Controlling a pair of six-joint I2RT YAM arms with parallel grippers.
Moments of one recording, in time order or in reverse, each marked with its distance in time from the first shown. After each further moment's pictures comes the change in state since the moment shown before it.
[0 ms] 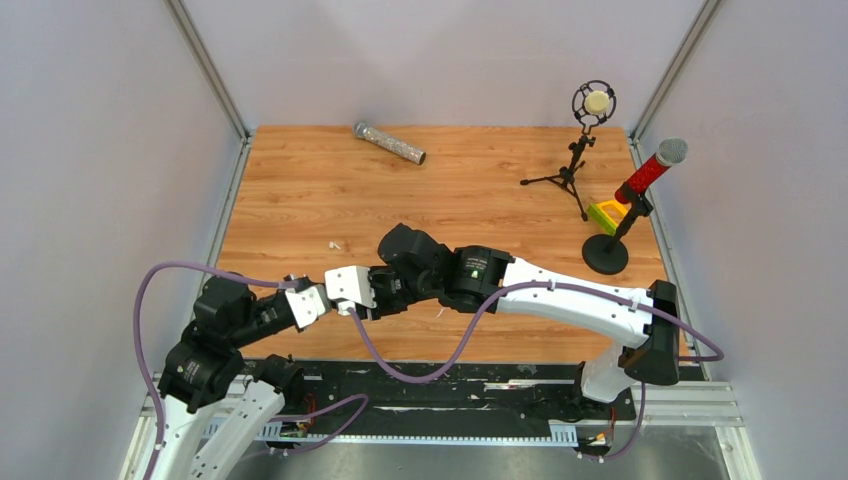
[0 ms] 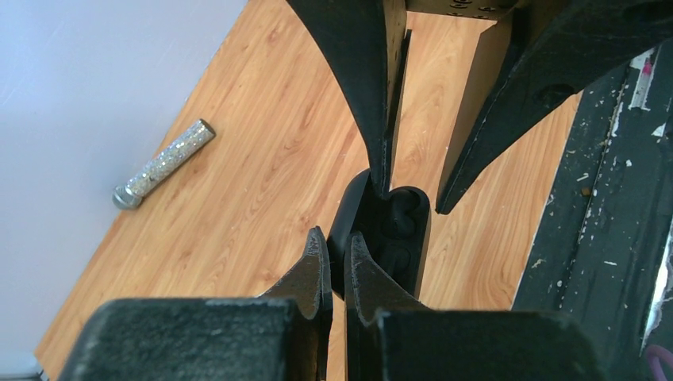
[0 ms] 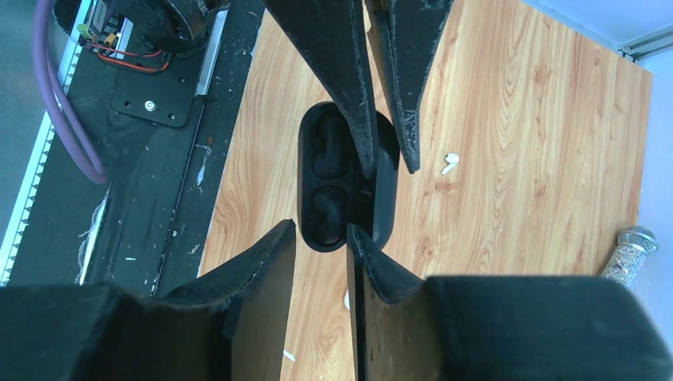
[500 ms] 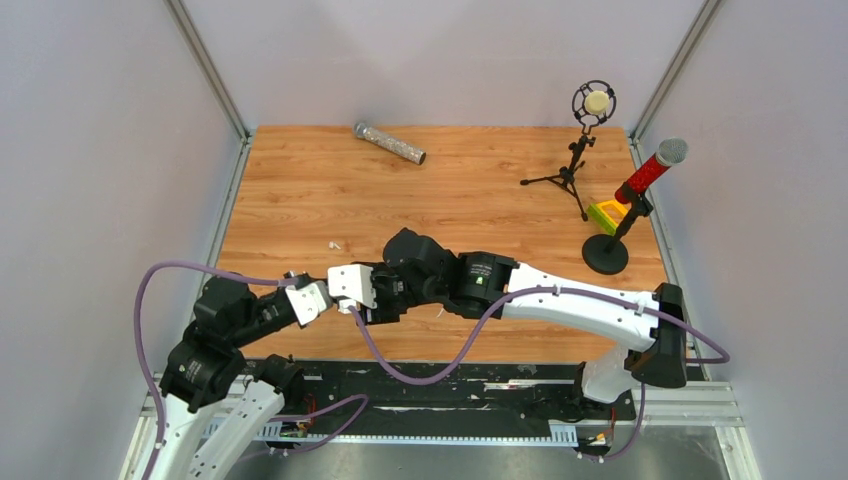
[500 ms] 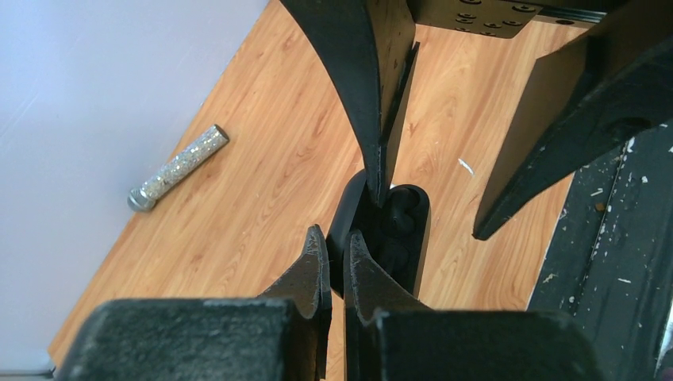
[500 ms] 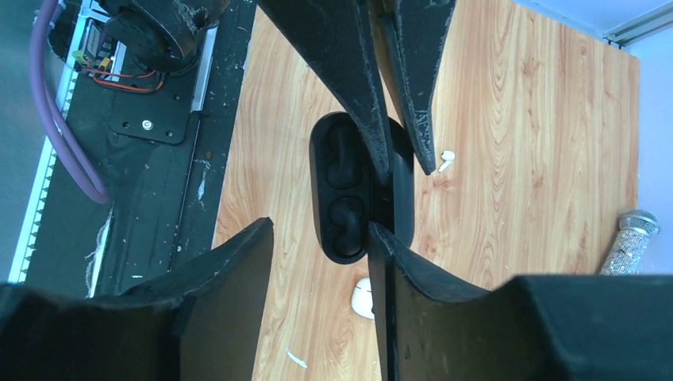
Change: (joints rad) left arm -0.008 0.000 -0.002 0.056 -0.045 -0.030; right arm 0.012 -0.040 -0.043 0.063 0.036 0.064
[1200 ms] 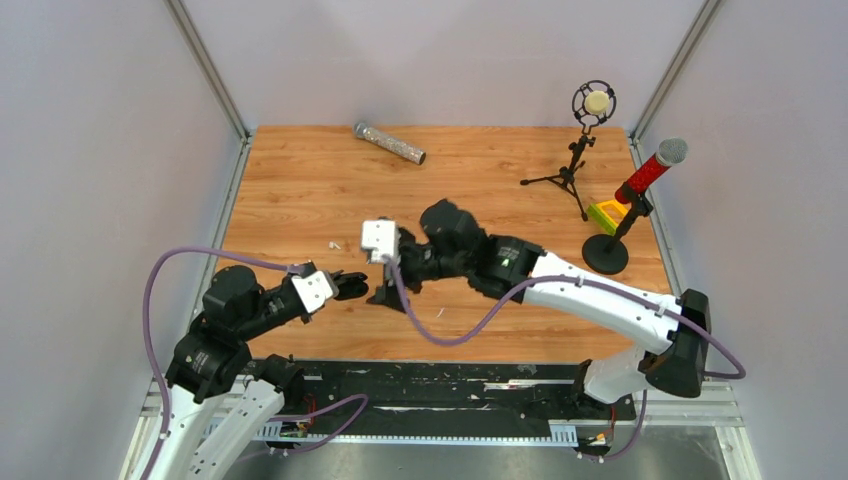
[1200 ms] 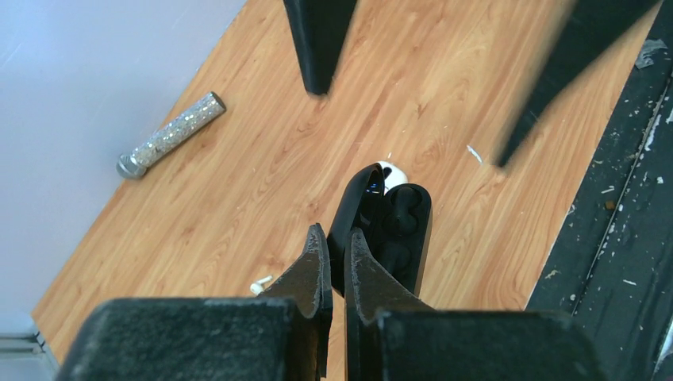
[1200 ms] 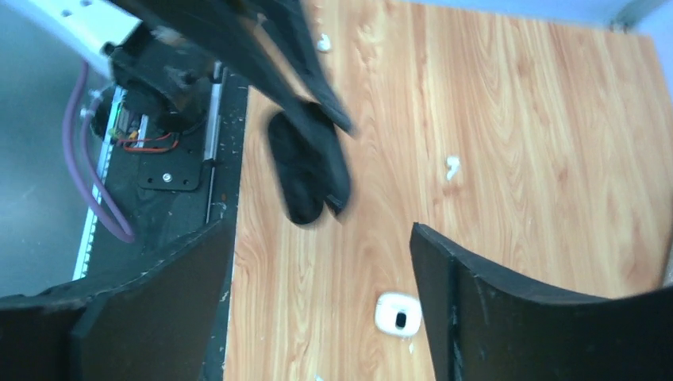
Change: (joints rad) left arm -0.001 0.040 -0.011 0.011 -0.050 -0.033; right arm -0.106 -0.086 -0.092 0.145 -0.135 0.149
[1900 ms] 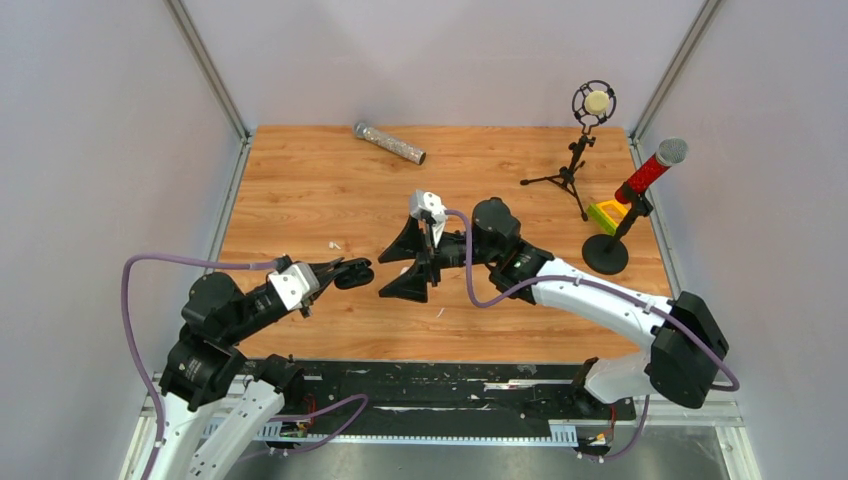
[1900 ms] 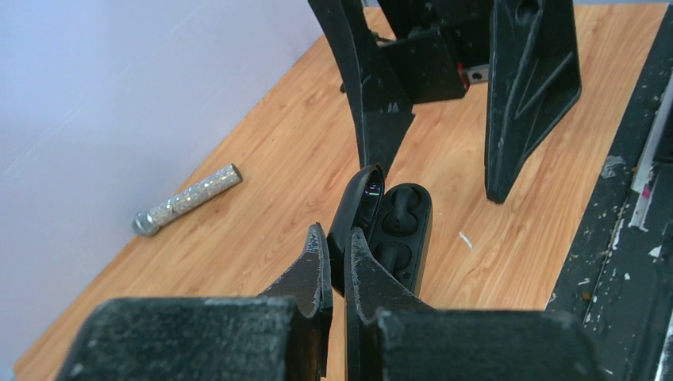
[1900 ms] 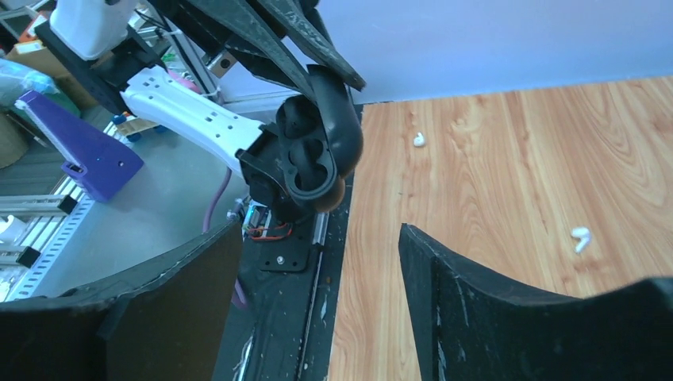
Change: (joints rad) left arm 0.000 -0.028 0.023 0.182 0.032 -0.169; right arm -0.293 -0.091 -0.417 0.728 -0.504 0.598
